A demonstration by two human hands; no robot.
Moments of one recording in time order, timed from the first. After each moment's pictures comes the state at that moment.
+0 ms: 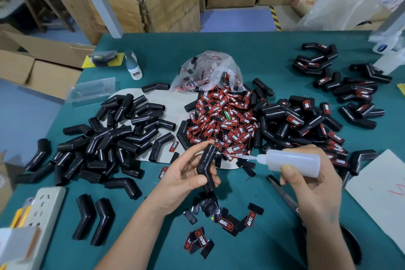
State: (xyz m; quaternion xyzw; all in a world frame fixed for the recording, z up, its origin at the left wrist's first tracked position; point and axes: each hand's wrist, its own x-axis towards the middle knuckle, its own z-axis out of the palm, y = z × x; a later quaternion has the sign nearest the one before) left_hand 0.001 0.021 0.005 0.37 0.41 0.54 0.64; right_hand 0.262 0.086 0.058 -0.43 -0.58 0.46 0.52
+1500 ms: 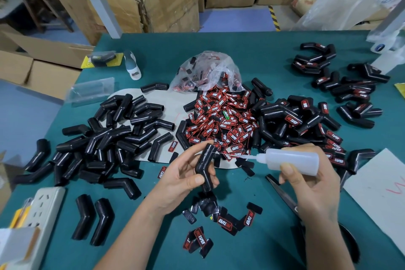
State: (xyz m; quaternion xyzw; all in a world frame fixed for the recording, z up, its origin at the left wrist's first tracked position) left_hand 0.003 0.020 0.011 0.35 0.40 0.55 0.65; right_hand 0.264 0.086 0.060 -0.43 -0.59 0.46 0.51
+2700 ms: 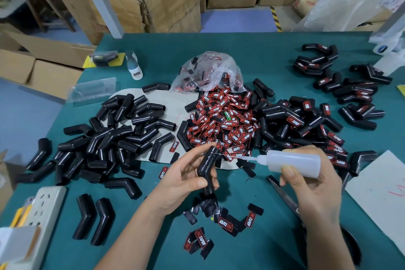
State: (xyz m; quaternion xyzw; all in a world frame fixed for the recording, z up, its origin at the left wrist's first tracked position) left_hand 0.003 0.021 0.009 0.37 0.41 0.54 0.64; right_hand 0.262 0.082 0.064 -0.43 -0.58 0.47 0.51
